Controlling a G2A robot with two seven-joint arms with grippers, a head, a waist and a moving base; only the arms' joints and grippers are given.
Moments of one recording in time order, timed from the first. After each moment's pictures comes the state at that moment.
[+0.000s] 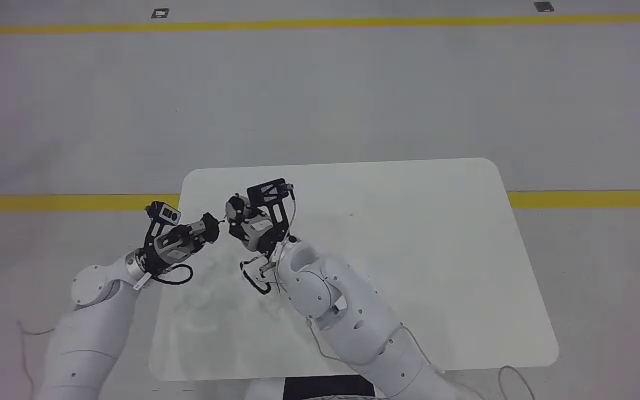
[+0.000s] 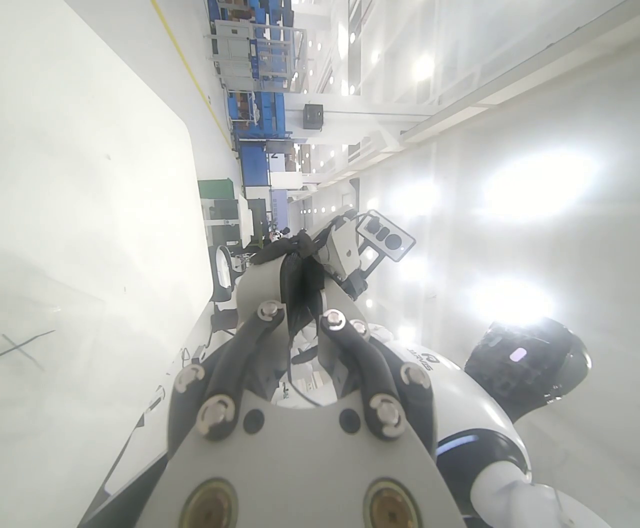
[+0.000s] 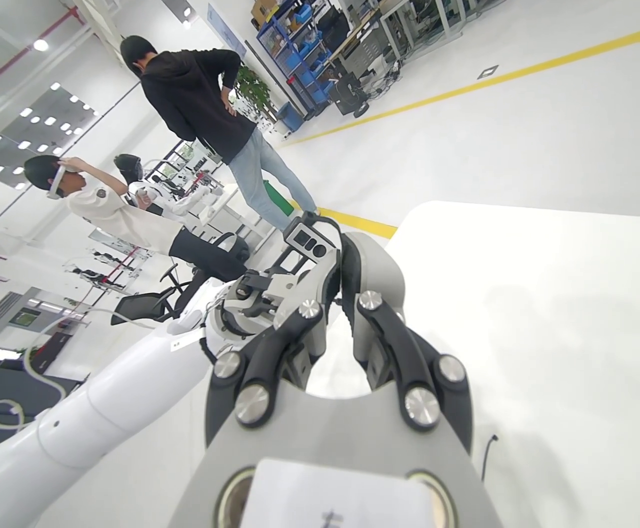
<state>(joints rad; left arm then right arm) 1.46 -1.03 -1.56 -1.24 -0.82 -0.34 -1.29 -1.29 -1.70 0.82 -1.50 -0.96 0.02 0.24</state>
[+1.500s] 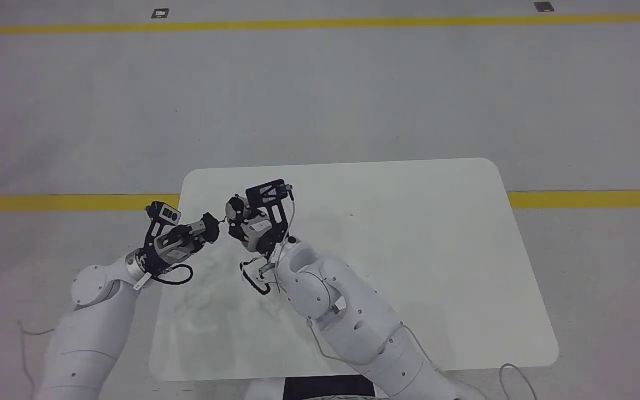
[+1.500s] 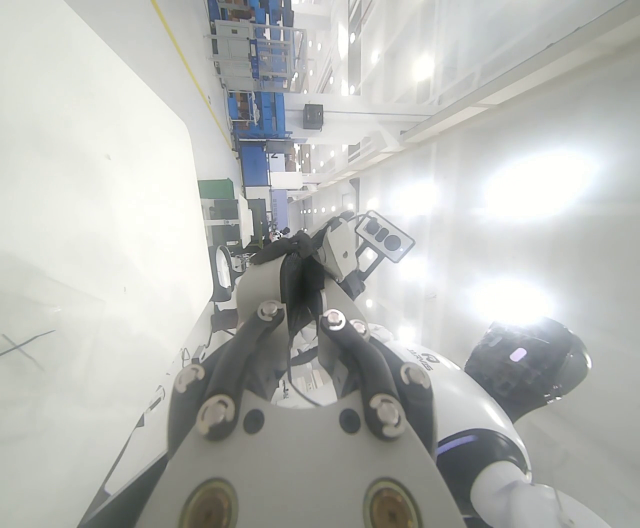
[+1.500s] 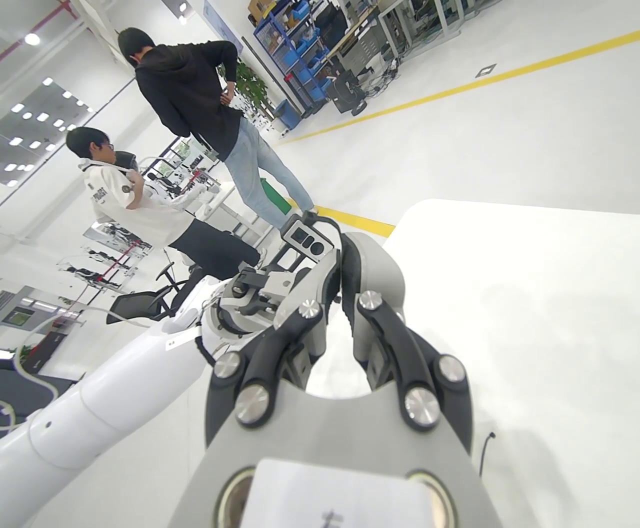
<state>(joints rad) 1.46 -1.03 -1.56 -1.24 -0.82 -0.34 -1.29 -1.28 -1.69 0.80 -1.50 -0.95 0.04 0.23</state>
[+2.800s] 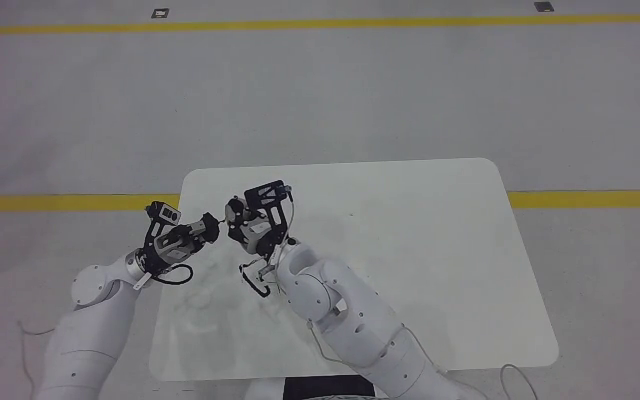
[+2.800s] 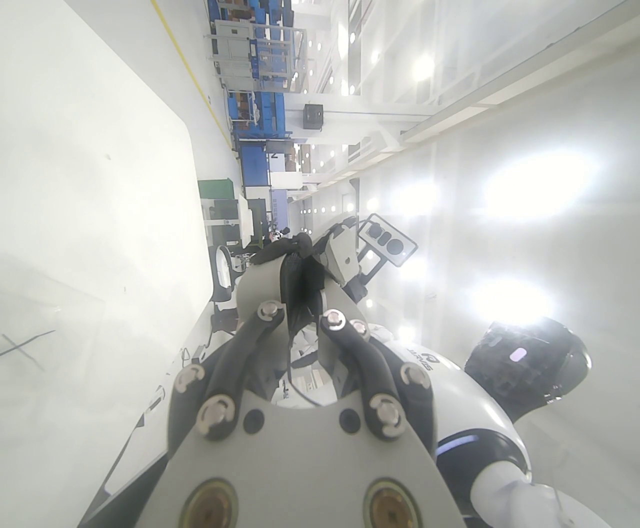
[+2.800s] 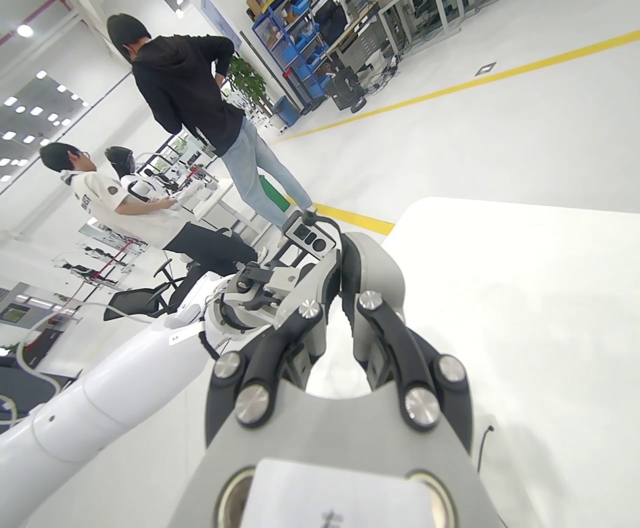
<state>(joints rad) 1.46 -1.03 -1.56 -1.24 -0.82 -0.34 -1.29 -1.29 -1.68 0.79 -1.53 -0.96 0.05 0.25</state>
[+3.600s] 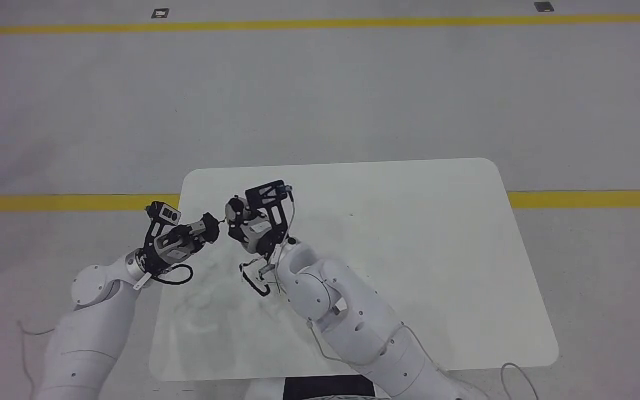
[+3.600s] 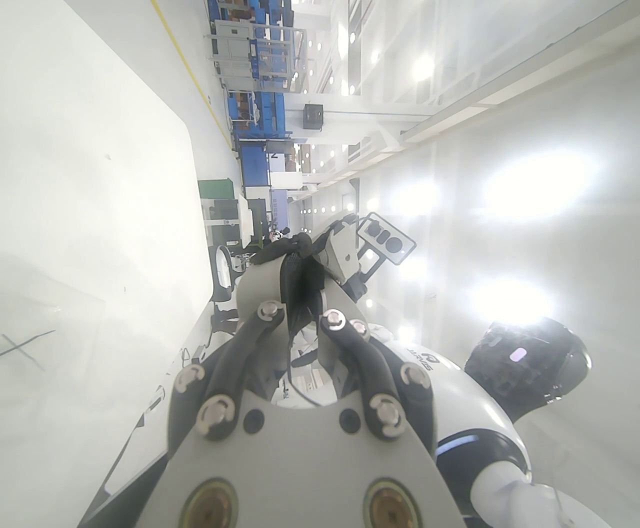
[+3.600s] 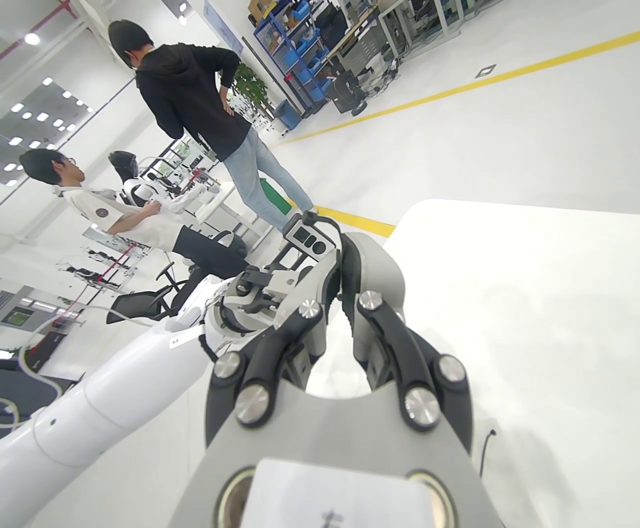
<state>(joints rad) 1.46 -1.03 -1.56 -1.24 -0.82 -0.34 -1.29 -1.28 -1.68 0.79 -1.51 -0.94 0.05 0.23</state>
